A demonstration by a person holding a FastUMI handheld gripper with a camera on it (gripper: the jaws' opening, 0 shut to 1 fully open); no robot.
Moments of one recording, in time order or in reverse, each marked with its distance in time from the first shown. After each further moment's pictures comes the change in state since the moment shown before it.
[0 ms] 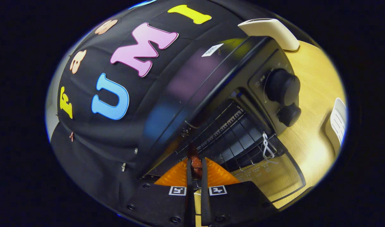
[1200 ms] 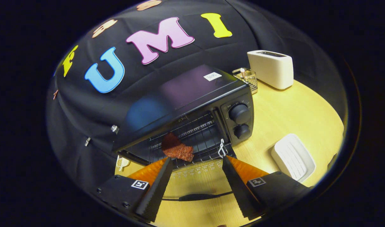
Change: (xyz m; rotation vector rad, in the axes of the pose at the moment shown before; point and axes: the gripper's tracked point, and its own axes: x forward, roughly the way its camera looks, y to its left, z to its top) arm -0.097 -0.021 0.009 -0.402 -0.077 -0.222
